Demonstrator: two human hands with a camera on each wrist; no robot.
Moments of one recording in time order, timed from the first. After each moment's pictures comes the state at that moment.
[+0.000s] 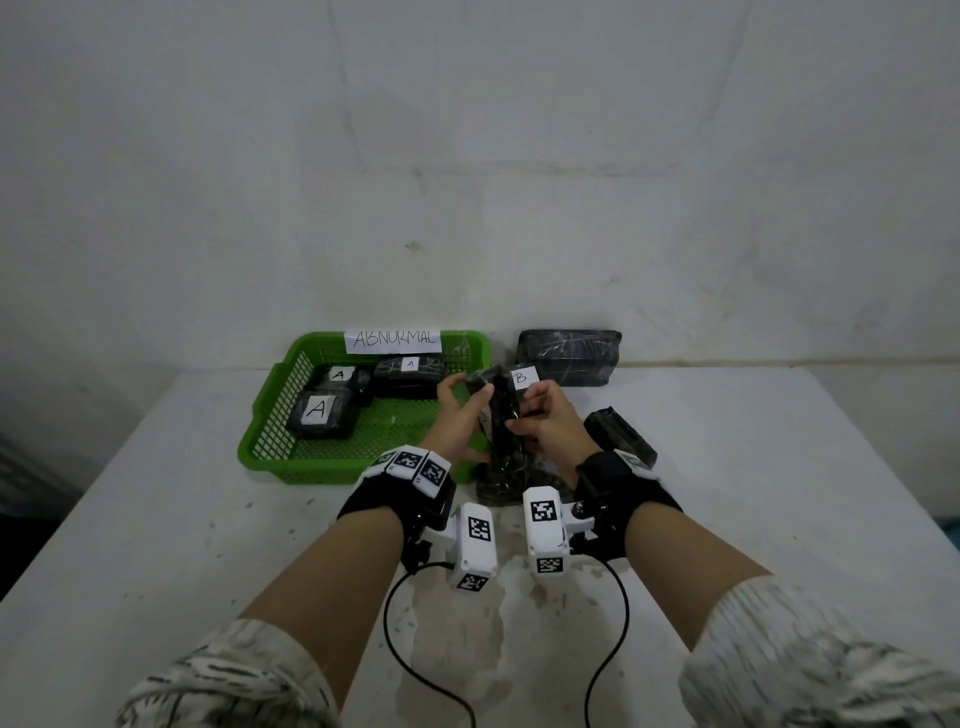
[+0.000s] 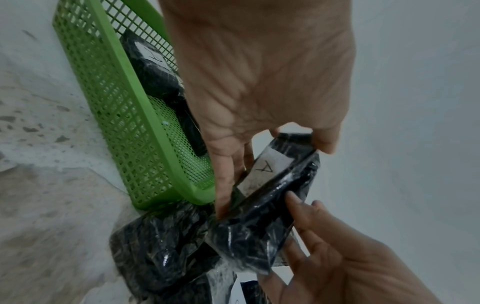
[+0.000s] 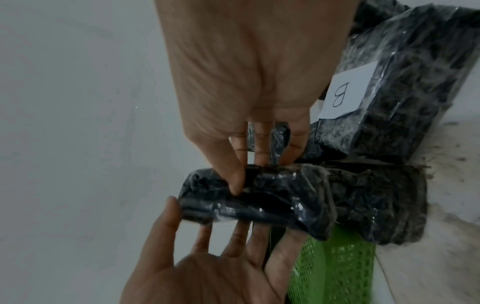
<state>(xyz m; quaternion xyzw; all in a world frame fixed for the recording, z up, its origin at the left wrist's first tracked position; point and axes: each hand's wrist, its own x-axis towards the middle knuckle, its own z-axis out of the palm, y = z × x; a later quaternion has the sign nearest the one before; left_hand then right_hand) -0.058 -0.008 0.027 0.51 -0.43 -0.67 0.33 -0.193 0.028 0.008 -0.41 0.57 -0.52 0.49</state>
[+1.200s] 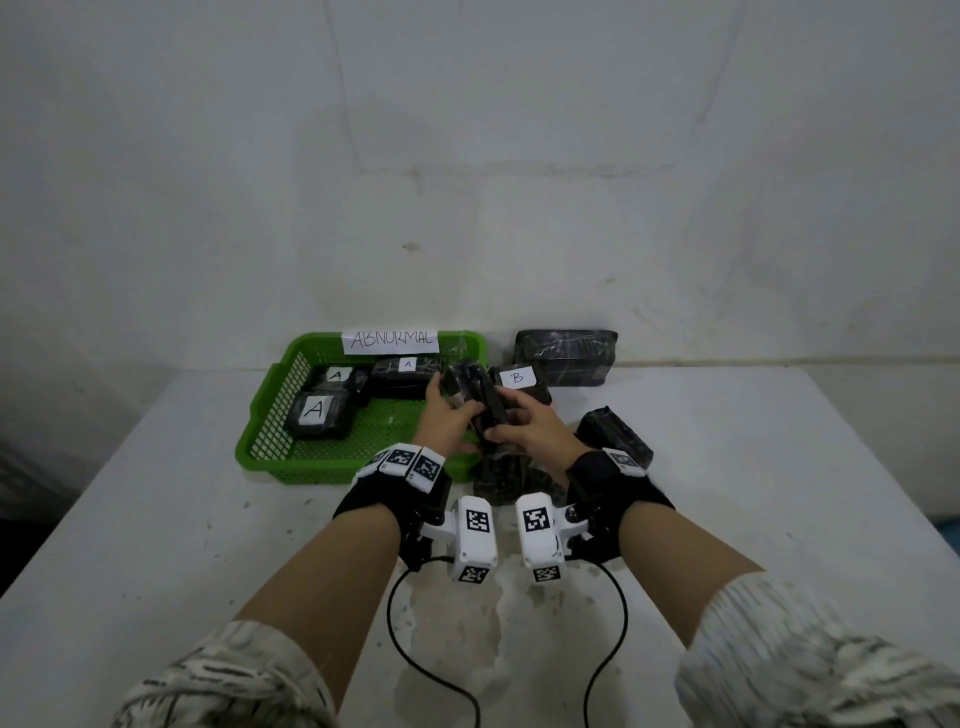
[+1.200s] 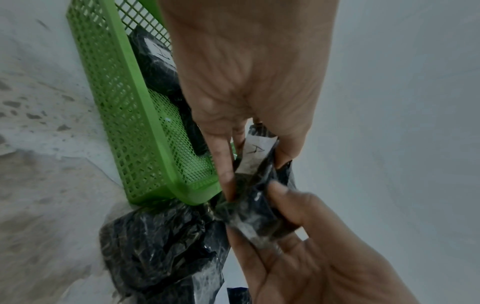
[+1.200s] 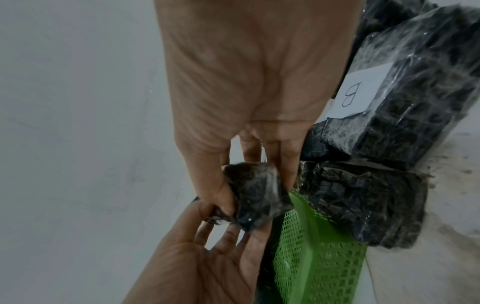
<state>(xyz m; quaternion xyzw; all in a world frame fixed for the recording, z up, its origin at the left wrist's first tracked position) -0.054 -0.013 0.024 0.56 -0.46 -0.60 0.35 -0.185 0.032 0.014 -0.45 0.53 -0.45 0.56</state>
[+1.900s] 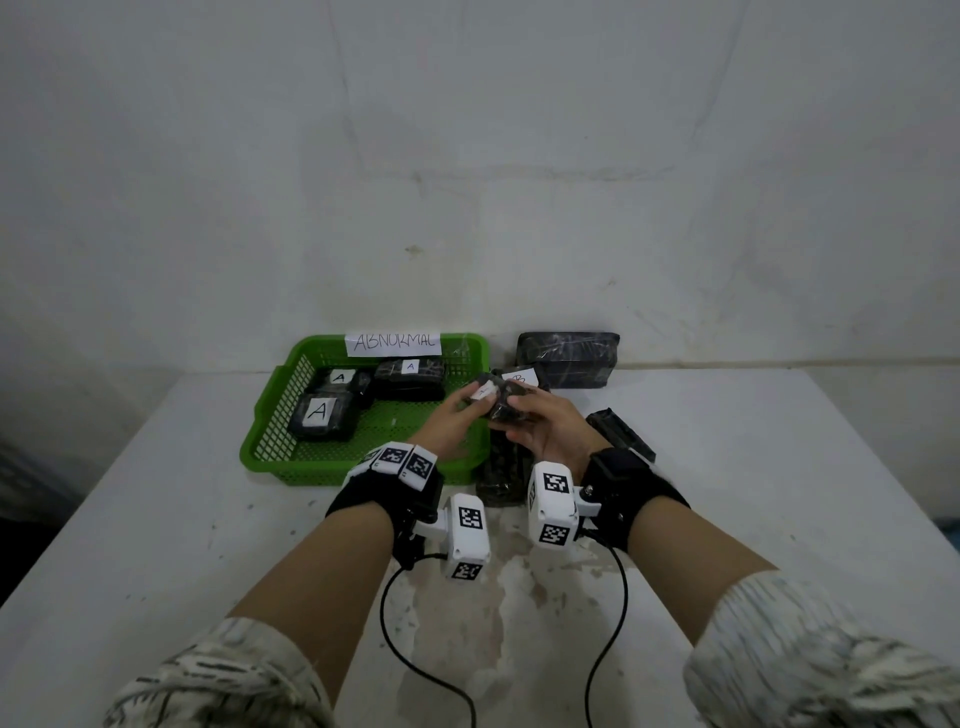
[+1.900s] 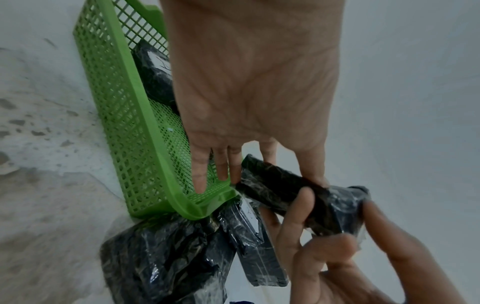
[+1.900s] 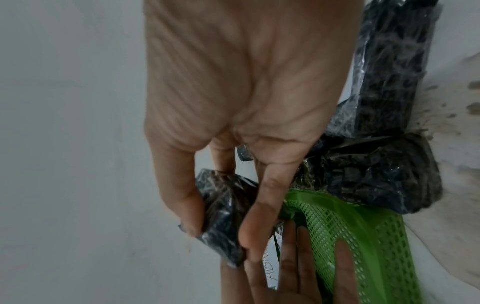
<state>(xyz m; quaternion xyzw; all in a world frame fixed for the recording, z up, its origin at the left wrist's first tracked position) -0.048 -0.008 0.035 0.53 -0.53 -0.61 0.26 -0.193 0.033 0.029 -0.24 0.40 -0.57 0.68</state>
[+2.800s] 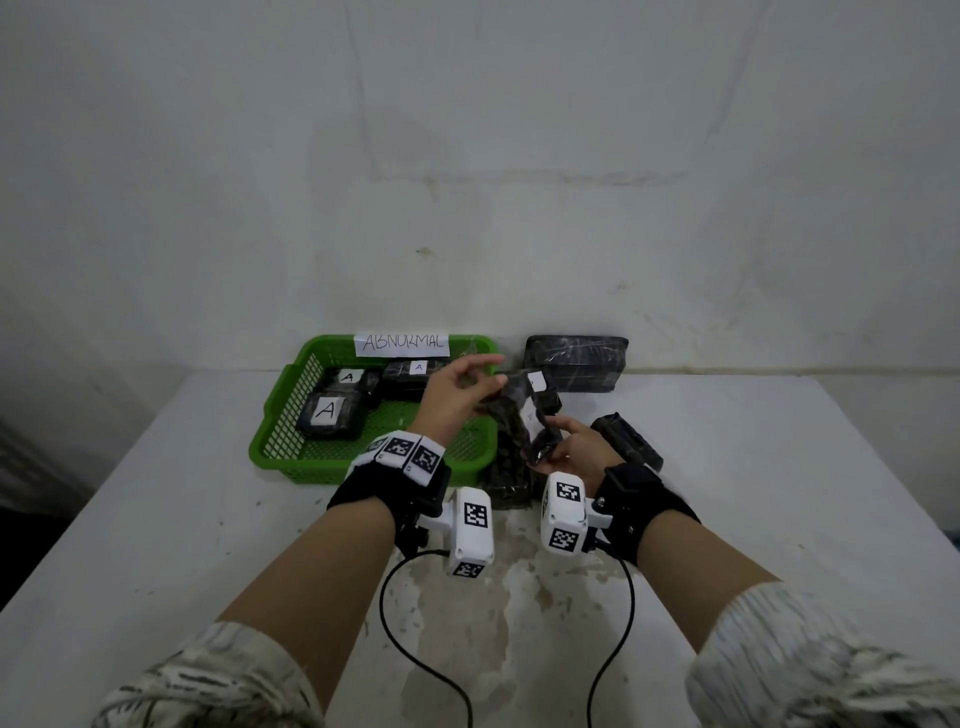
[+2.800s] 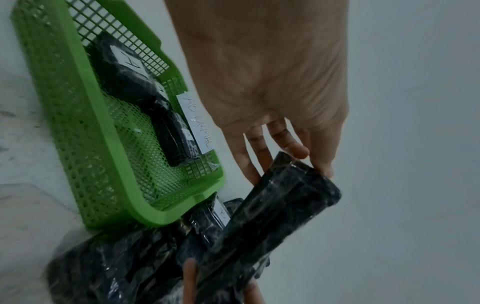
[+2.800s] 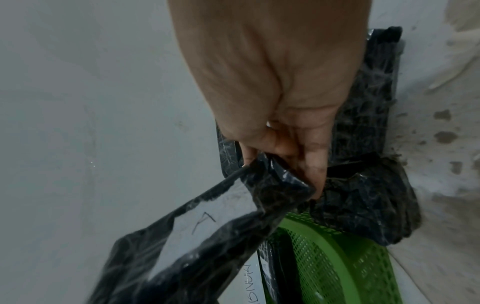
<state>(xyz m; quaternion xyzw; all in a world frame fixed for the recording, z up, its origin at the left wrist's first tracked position) -0.047 -0.012 0.055 0.40 -0.58 -0.56 0.44 -0.211 0.040 0.005 -0.16 0.53 -0.53 0.64</state>
